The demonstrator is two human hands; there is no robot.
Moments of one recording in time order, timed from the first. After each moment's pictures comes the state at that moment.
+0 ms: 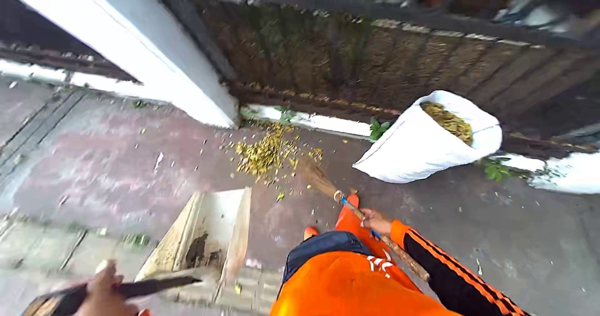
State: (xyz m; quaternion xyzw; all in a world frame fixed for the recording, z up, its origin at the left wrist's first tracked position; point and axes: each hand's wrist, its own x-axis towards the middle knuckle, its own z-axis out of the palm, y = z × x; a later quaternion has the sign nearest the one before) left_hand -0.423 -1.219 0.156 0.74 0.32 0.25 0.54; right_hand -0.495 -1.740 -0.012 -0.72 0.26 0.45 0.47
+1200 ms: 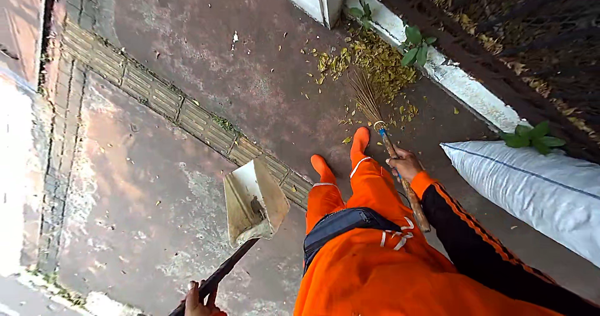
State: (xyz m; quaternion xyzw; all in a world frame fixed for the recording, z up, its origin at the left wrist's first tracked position) left_hand -0.445 -0.991 0.067 0.51 0.76 0.23 0.33; right_hand -0.080 -1.472 -0.105 -0.66 0.37 0.51 0.41
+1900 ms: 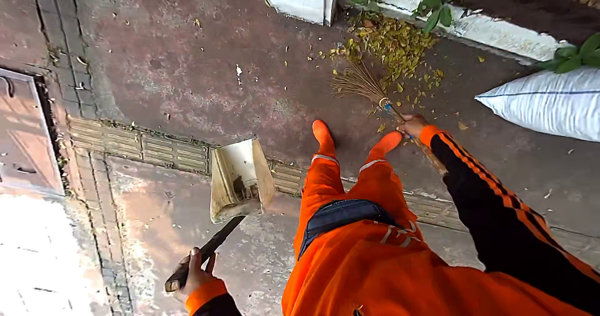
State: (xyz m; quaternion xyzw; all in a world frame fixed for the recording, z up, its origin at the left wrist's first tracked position) left_hand -0.196 -0.631 0.003 0.67 0.63 0.11 0.37; right_hand -0.048 -1.272 -0.216 -0.68 0.42 0.47 0.36
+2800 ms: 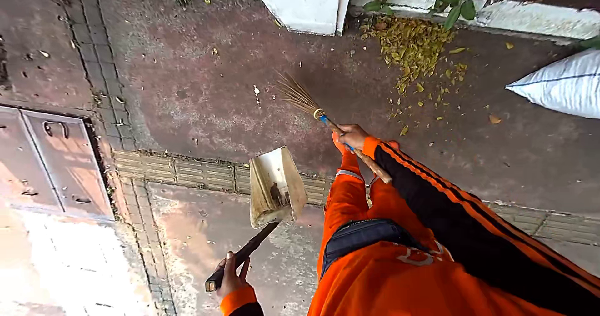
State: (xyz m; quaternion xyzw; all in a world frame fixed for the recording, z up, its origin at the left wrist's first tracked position) left_hand -0.132 -0.599 -0.023 0.66 0.64 0.06 0.40; right_hand 0.059 -1.018 -0.210 -0.58 0.33 0.49 0.56
